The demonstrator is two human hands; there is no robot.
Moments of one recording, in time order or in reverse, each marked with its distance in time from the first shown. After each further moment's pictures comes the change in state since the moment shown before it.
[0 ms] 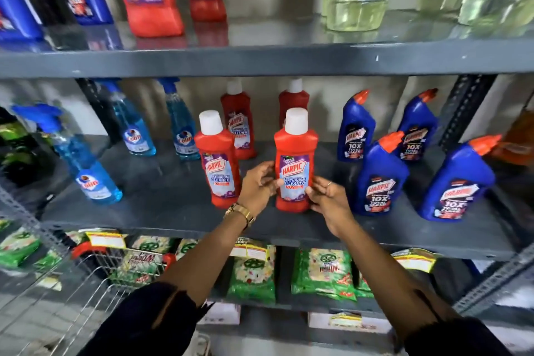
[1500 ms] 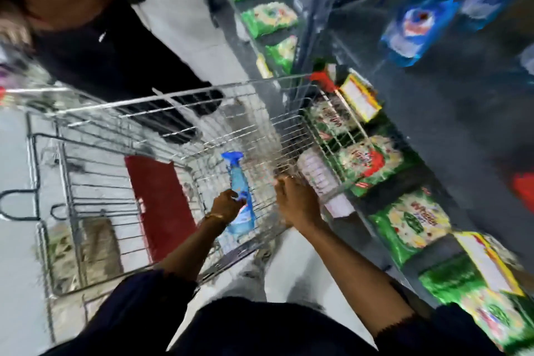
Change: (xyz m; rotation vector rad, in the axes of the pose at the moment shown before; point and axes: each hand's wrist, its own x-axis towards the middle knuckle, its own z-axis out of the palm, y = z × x) left_hand -0.400 -0.237 -0.264 0.121 0.817 -1.233; right_hand -0.174 0.226 0.366 -1.270 -1.057 -0.277
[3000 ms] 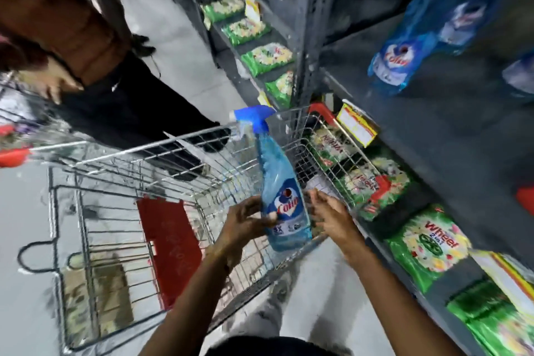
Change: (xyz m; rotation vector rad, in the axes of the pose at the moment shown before) left_hand -0.075 0.070 -0.042 -0.699 -0.288 0.308; right_hand -0.003 0.015 -0.059 1.142 -0.148 0.321
